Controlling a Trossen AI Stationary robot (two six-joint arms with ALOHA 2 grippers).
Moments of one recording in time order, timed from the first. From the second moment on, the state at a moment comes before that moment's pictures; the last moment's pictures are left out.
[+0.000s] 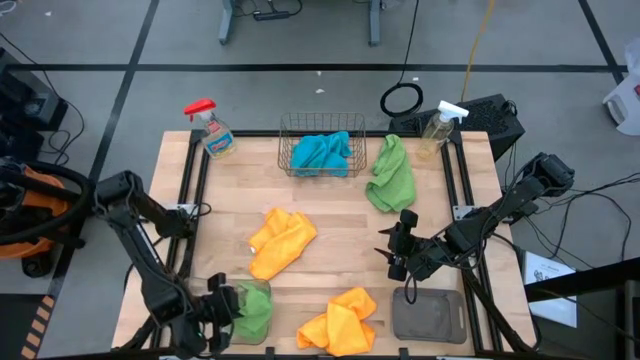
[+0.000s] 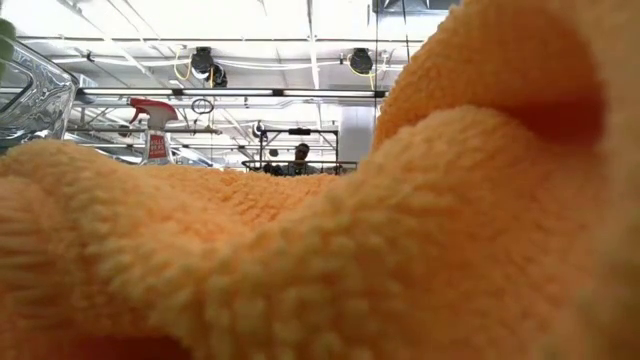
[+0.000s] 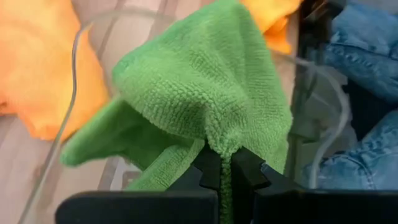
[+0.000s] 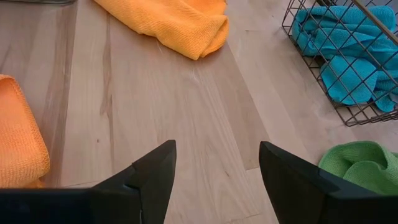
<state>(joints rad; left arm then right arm) -1.06 1.55 1.06 -0.69 -0.49 -1.25 0.58 1.24 0.65 -0.31 0.71 0.51</state>
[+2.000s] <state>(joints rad) -0.85 1.58 1.22 -0.82 -0.24 -1.31 0.11 1.22 0.65 -0.56 0.48 0.23</state>
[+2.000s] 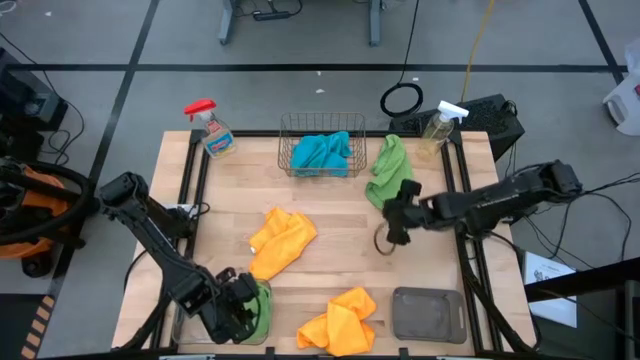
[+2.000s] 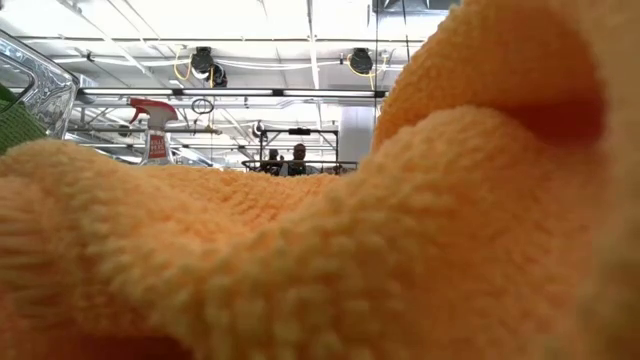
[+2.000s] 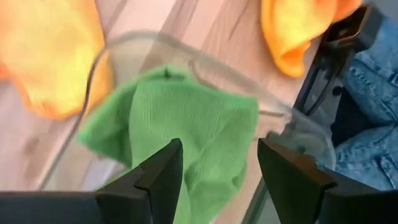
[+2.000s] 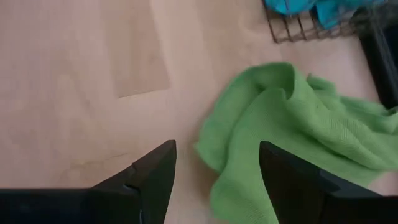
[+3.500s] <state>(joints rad) -0.67 1.69 1.25 -0.58 -0.83 -0.72 -0.54 1.46 0.65 -0.33 0.31 -0.48</state>
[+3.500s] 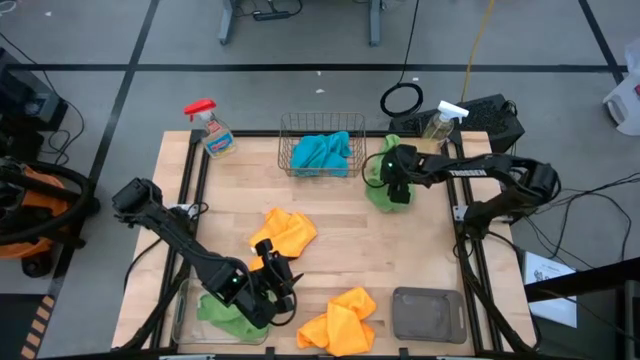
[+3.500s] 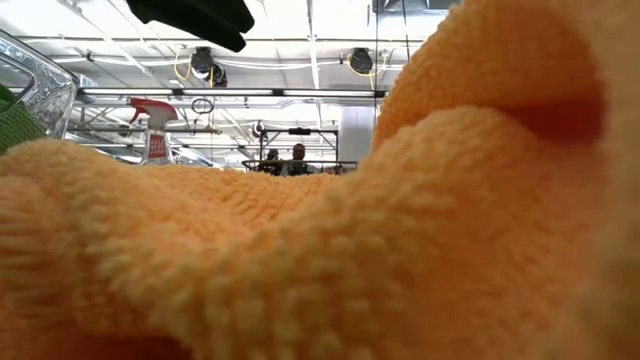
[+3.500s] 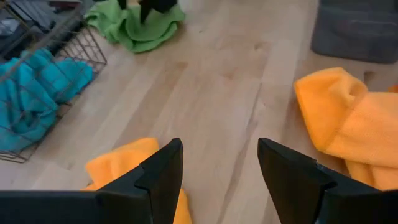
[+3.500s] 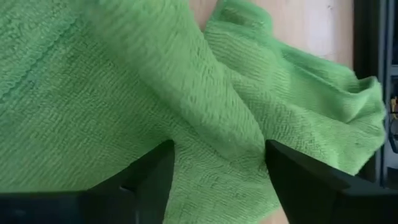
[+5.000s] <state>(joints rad) -0.54 1.69 1.25 -0.50 -0.88 -0.70 -0.20 1.09 0.65 -0.41 0.15 -0.07</state>
